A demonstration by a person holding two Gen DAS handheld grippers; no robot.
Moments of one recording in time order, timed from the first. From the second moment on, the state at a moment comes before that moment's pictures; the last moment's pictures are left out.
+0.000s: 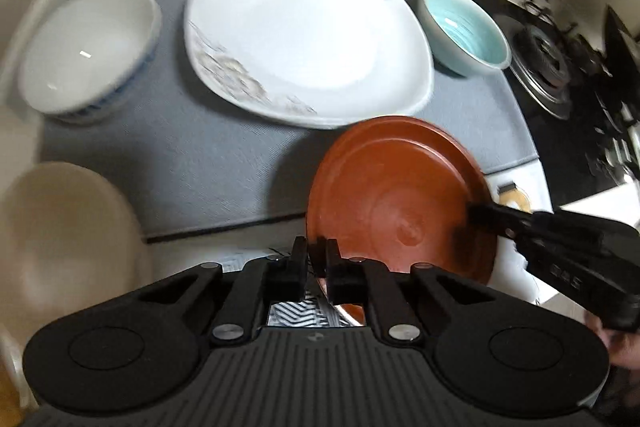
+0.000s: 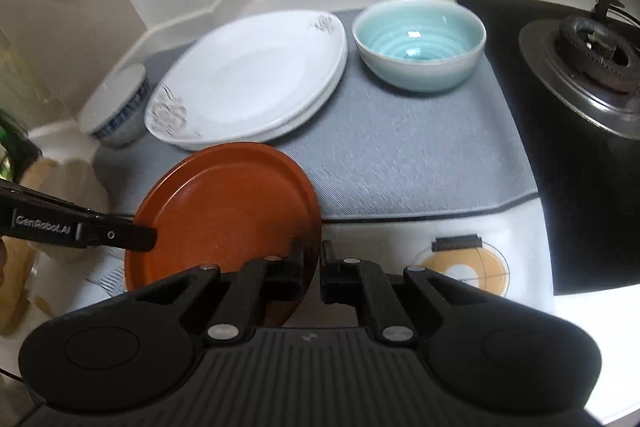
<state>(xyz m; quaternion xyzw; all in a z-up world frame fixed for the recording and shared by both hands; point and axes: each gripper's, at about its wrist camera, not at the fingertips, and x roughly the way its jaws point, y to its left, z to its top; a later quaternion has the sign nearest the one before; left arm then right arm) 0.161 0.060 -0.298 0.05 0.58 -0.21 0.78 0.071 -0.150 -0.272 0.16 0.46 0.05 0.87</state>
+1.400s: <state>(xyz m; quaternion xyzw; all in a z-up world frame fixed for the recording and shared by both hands) 0.317 0.032 -0.314 0.06 0.54 -0.21 0.82 0.246 -0.121 -0.269 0.06 0.45 -0.05 0.89</state>
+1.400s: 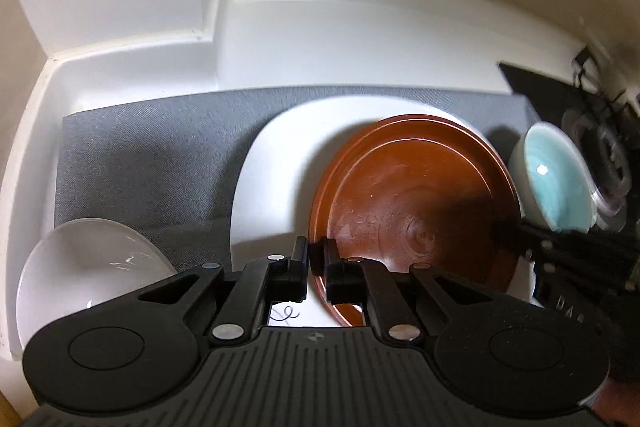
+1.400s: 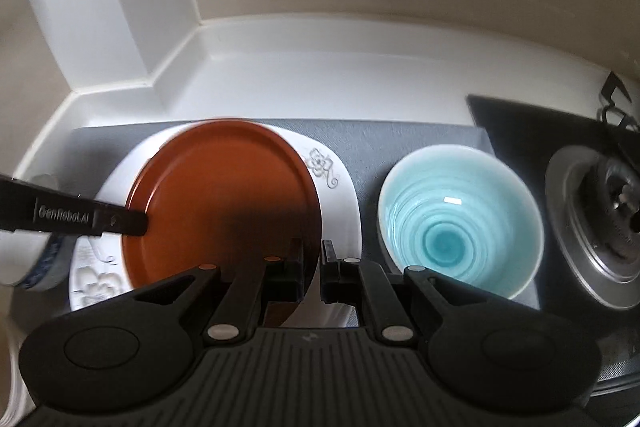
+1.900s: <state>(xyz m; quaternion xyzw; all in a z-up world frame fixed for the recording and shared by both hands) 0.303 0.046 -0.295 0.03 0.50 -0.23 0.84 0.235 -0.128 -0.266 0.07 0.42 -0.04 0.90</state>
